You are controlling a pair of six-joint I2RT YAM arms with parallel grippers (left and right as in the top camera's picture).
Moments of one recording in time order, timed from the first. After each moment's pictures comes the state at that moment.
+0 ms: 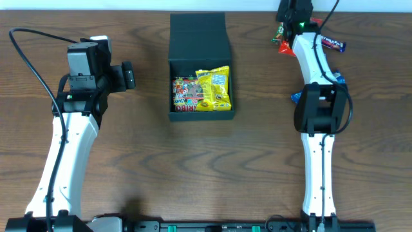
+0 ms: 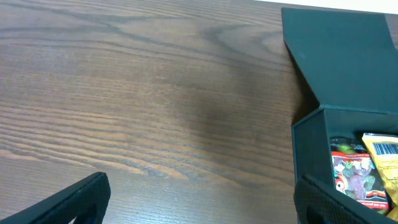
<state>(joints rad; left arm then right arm) 0.03 1.42 1.14 -0.48 -0.02 -0.07 0.03 2.81 2.54 -0.29 0.22 0.15</state>
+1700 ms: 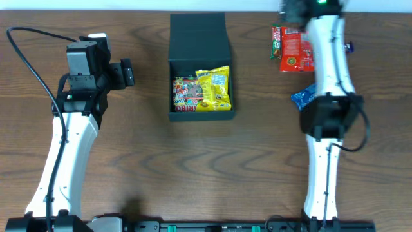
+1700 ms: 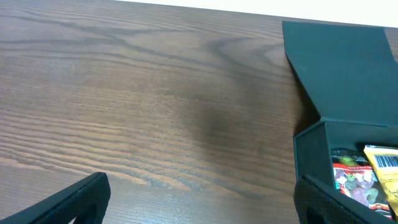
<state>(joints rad) 0.03 1.42 1.14 -0.44 -0.03 -0.07 0.00 2.61 2.78 -1.08 0.22 0.16</state>
